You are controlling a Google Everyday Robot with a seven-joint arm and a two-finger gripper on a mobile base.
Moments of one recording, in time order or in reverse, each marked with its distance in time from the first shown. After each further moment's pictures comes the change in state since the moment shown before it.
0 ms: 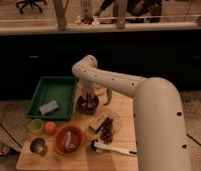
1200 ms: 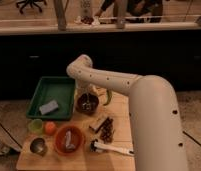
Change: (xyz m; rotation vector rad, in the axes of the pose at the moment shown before) arm -0.006 -0.010 -0.008 -0.054 -0.016 -0.042
